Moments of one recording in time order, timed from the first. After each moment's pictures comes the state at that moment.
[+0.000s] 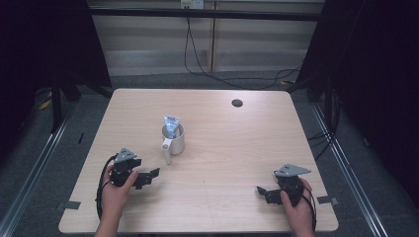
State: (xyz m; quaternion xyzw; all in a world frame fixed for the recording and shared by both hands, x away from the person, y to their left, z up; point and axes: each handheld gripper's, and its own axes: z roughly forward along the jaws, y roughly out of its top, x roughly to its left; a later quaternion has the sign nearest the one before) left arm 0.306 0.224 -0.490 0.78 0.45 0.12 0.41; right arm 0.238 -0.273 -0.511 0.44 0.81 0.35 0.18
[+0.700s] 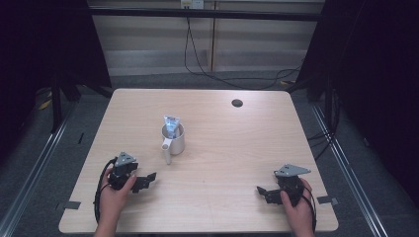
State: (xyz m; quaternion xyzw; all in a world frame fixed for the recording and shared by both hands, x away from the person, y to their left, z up) left arm 0.302 0.230 -0.502 0.79 0.45 0.13 0.39; right arm 0.238 -0.273 -0.511 0.44 0.81 0.35 0.18
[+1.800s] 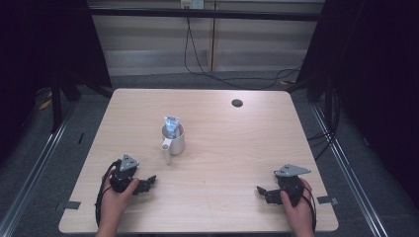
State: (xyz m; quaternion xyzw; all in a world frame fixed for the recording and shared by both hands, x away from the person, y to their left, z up) left arm 0.299 0.227 -0.509 0.82 0.42 0.17 0.35; right arm 0.238 -0.273 -0.511 0.44 0.81 0.34 0.18
